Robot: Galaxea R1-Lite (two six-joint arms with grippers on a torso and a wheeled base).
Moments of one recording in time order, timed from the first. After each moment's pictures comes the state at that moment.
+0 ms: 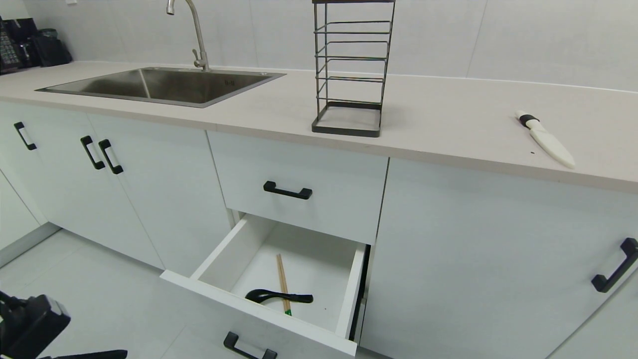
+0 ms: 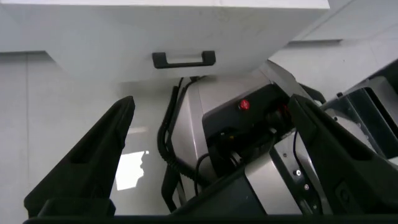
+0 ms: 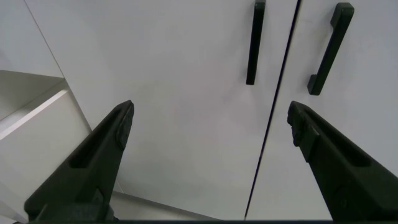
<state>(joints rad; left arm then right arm) -0.19 0.86 -0.24 0.07 -0.42 0.03 0.00 0.00 0.00 0.01 -0.04 0.03</state>
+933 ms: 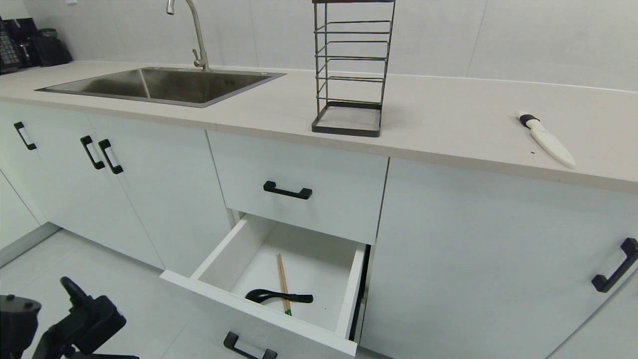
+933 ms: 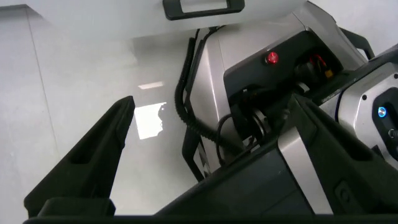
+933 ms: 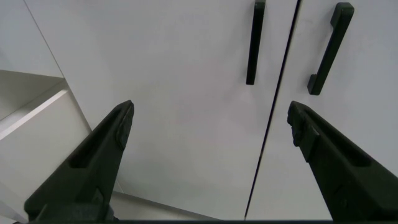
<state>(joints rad) -0.22 1.11 -0.21 0.01 -0.32 0.16 0.00 0.00 0.00 0.01 -0.04 0.03</state>
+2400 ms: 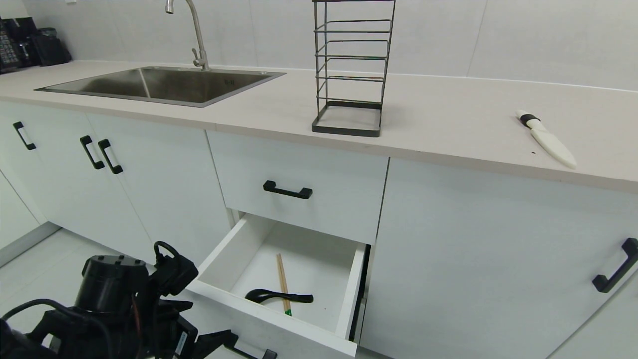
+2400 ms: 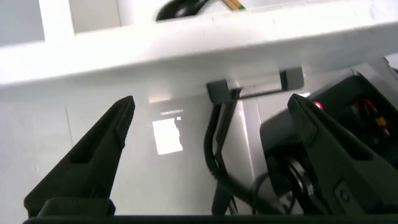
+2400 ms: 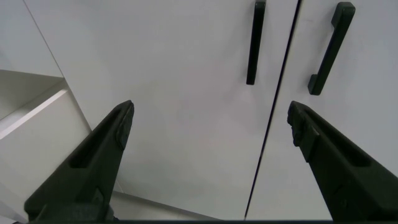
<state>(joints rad) -0.26 1.73 -0.16 -0.75 -0.23 0.16 0.00 0.00 0.00 0.01 -0.04 0.03</state>
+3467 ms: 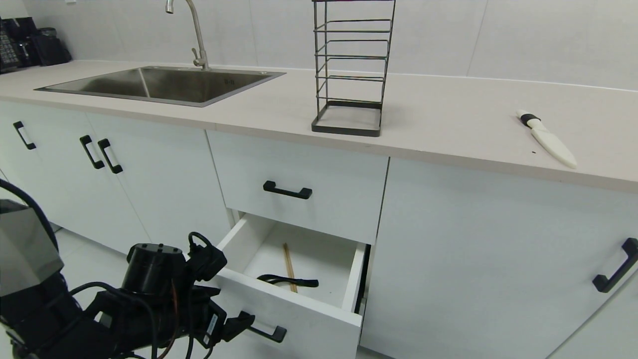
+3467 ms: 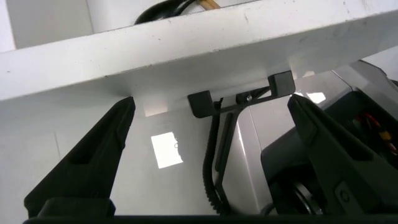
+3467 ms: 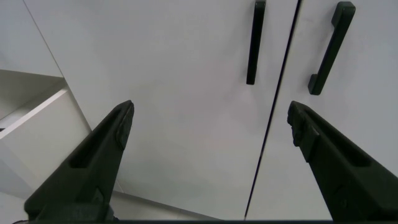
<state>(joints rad) -0.32 1.91 -0.28 -0.85 -0.25 0.15 0.00 0.00 0.00 0.01 -0.04 0.03</state>
